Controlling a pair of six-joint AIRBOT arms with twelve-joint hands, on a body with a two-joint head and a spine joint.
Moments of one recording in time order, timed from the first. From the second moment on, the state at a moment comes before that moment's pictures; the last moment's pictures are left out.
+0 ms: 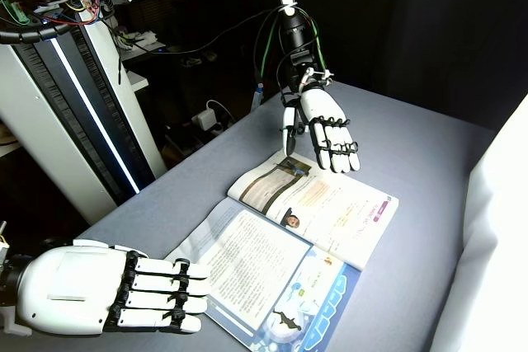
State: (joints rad) left arm 1.09 -0.99 1.23 0.03 -1.19 0.38; right arm -0.81 -0.75 0.91 -0.21 0.61 -0.89
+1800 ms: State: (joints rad) left arm 1.29 -0.91 1.14 -0.20 -1.38 0.45; right arm -0.66 -1.06 1.11 -0.88 0.36 -0.36
